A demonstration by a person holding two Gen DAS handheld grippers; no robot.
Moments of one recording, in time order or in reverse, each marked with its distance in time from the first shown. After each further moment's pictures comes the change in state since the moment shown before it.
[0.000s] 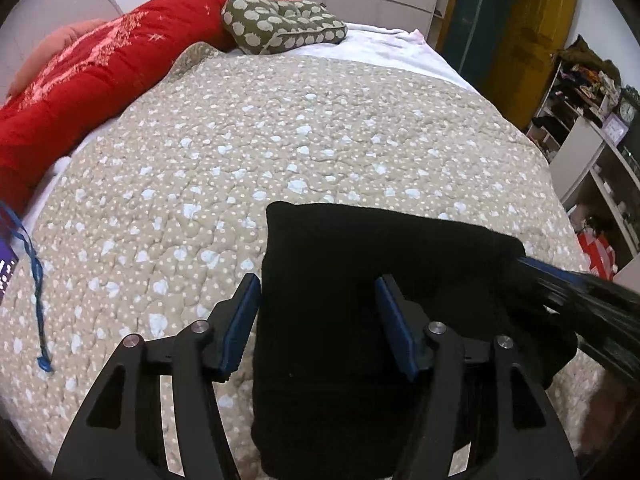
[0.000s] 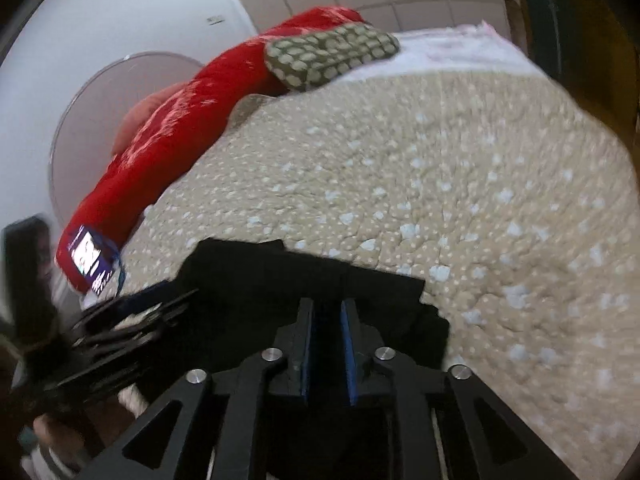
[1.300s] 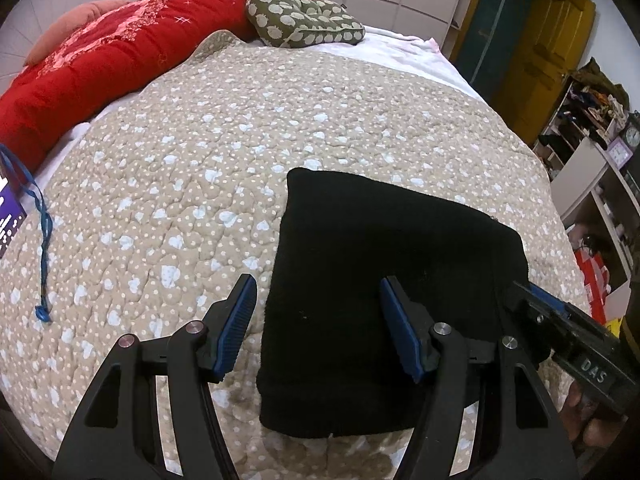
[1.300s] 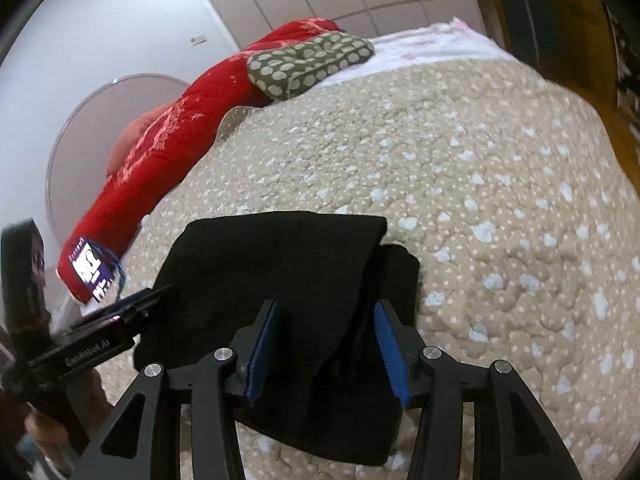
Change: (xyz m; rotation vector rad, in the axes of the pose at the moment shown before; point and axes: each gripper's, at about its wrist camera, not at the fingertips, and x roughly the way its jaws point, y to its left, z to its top) left arm -0.017 0.009 -0.023 -0.097 0.001 -0.003; right arm -0.001 -0.023 -0.035 0.095 -0.061 -0.010
